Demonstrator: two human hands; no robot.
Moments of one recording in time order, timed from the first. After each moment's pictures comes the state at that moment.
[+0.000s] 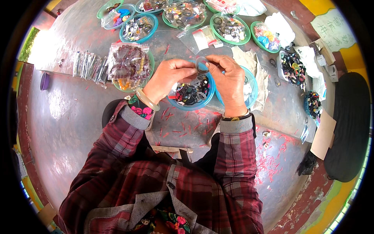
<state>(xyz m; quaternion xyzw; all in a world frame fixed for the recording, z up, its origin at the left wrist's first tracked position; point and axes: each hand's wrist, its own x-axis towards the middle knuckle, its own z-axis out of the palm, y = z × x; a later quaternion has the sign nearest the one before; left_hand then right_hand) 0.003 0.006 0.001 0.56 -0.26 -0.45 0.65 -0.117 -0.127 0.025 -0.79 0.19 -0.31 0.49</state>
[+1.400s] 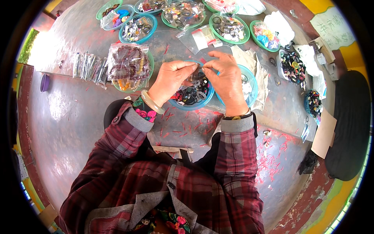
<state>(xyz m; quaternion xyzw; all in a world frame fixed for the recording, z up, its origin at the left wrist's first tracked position) -0.013 -0.002 0.003 0.58 -0.22 -0.40 0.67 -0.119 -0.133 0.026 -0.89 0.14 -0.27 0.34</state>
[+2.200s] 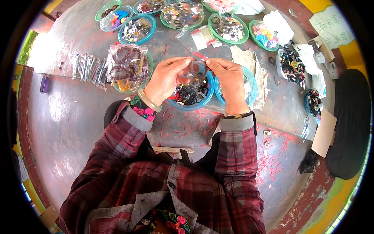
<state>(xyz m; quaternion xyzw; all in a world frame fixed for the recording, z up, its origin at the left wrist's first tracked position) -0.003 0.003 0.002 0.45 -0.12 -0.48 0.75 -0.120 -0.134 0.025 -0.65 0.25 -0.21 0.69</state>
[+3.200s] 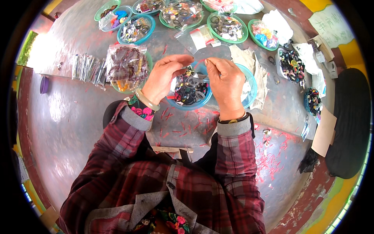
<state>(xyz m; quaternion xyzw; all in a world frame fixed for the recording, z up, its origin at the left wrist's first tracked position) 0.002 0.003 -0.004 0.48 -0.19 -0.44 0.74 -0.121 -0.118 0.031 -0.85 0.21 -0.38 0.31</state>
